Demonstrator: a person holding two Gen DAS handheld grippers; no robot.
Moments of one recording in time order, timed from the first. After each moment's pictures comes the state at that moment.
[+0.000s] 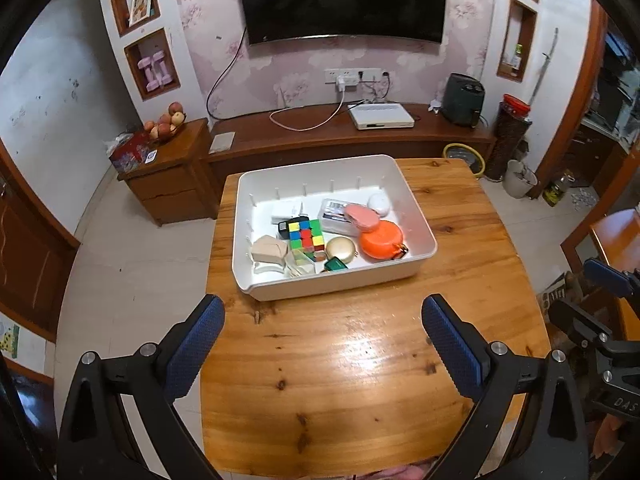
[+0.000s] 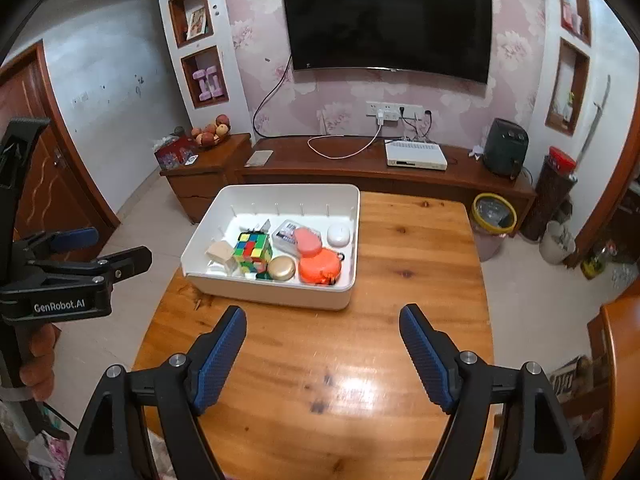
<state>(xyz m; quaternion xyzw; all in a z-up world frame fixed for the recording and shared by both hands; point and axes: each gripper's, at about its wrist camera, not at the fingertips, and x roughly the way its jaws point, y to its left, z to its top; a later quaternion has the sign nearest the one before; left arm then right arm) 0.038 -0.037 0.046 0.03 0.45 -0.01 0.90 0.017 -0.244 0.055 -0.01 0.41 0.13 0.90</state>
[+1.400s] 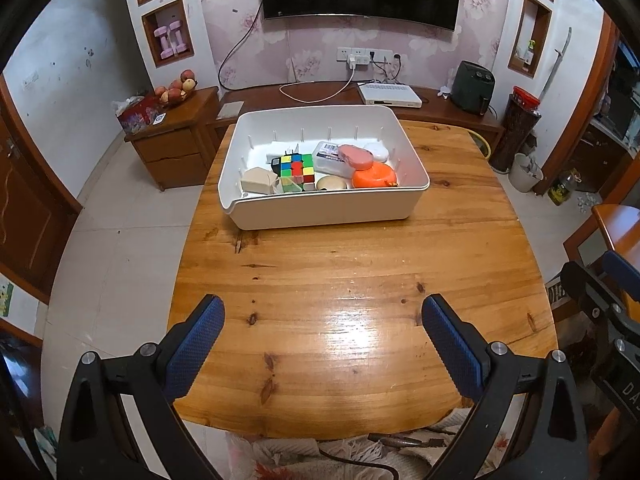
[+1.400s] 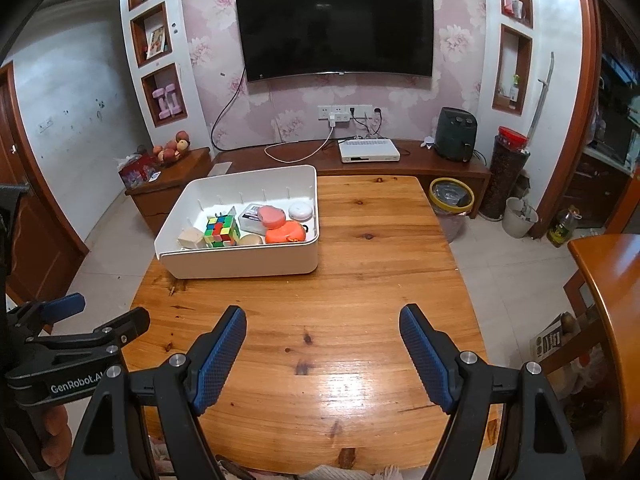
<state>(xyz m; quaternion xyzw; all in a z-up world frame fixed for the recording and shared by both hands) -0.026 -0.059 -0.012 0.00 0.47 0.02 0.88 -0.051 -0.261 0.017 0.01 0.39 0.05 0.92</state>
